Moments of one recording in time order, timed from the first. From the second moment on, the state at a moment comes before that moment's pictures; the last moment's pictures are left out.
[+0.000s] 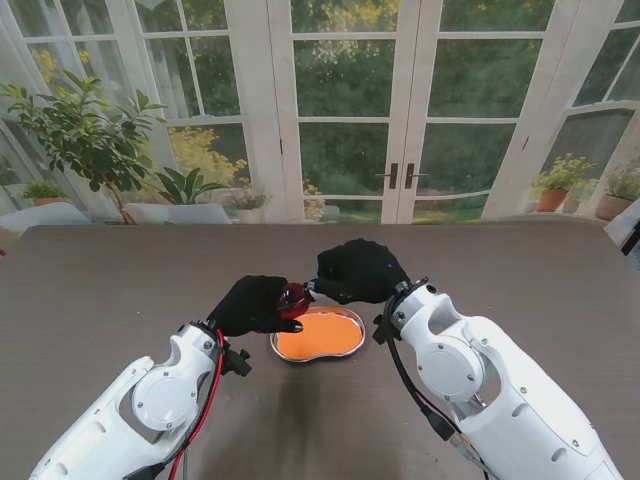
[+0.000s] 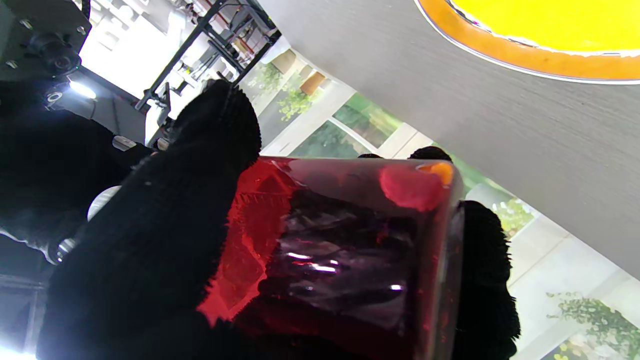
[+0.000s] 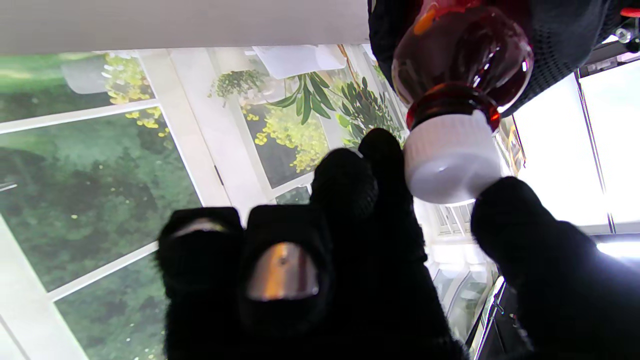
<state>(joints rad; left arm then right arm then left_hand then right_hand) 1.50 -1.14 -1.13 -1.56 0.36 -0.31 0.10 -1.35 -1.11 1.04 -1.73 -0.69 -0.15 -0.03 0.87 -0.83 0.58 -0.17 0.90 0.30 0.71 0.60 1.24 0.28 0.27 0.68 1.04 0.38 0.72 0.60 0.50 0.47 1.32 0.67 0.21 -0.47 1.22 -0.32 0.98 0.03 0.99 0.39 1.27 0.01 0.93 0.85 1.28 0.02 1.49 0.84 0.89 0.21 1.58 0.84</state>
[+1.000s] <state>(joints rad) 1.49 -1.14 -1.13 -1.56 0.36 -0.31 0.11 -1.36 -1.11 1.03 -1.73 -0.69 -0.15 -0.03 0.87 -0.83 0.58 -0.17 0.90 0.30 0.71 0.60 1.24 0.28 0.27 0.68 1.04 0.38 0.72 0.60 0.50 0.47 1.32 0.67 0.09 -0.26 1.10 -0.18 1.01 0.03 0.83 0.51 1.26 0.02 0.88 0.86 1.28 0.04 1.48 0.84 0.86 0.21 1.59 0.84</state>
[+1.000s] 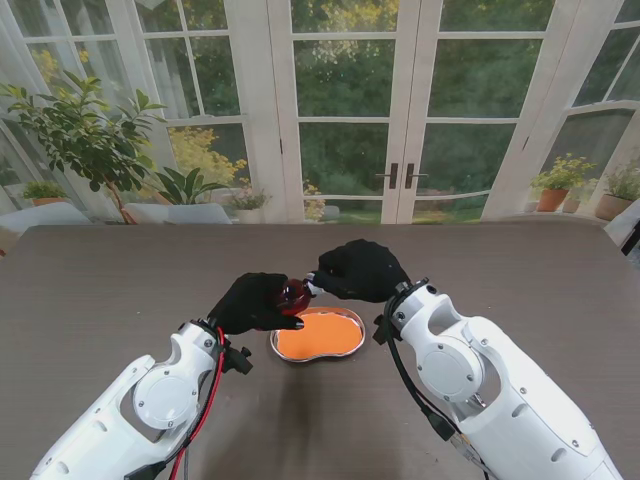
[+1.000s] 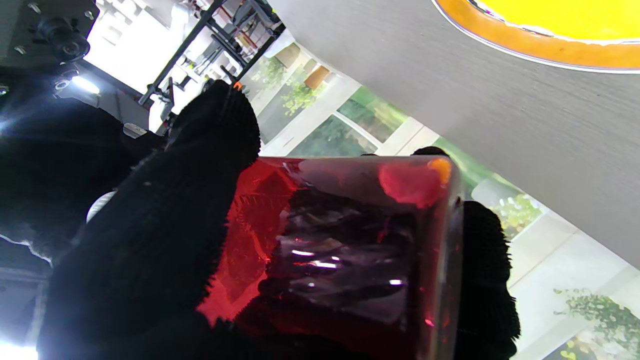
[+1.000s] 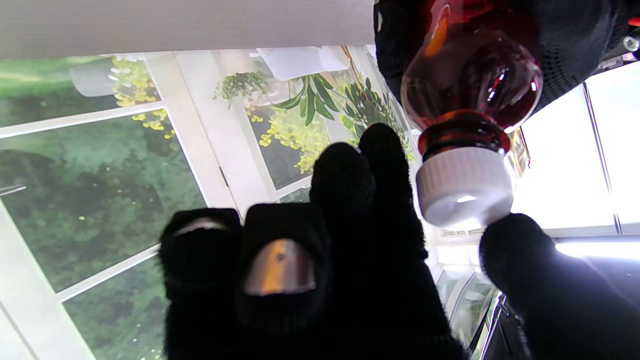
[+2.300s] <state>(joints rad) 1.51 -1.14 -1.15 -1.60 0.36 -0.30 0.10 -1.35 -1.11 1.12 -1.72 -0.77 -0.29 -0.17 0.87 -0.83 0.58 -0.17 0.90 0.30 0.71 0.60 1.24 0.28 0.26 0.68 1.04 0.38 0.72 0.60 0.50 0.47 1.32 0.67 0.13 -1.09 1.31 -0.22 0.77 -0.15 0.75 0.41 0.94 0.00 0.92 0.84 1.28 -0.05 1.28 0.75 0.81 0.18 1.57 0.85</state>
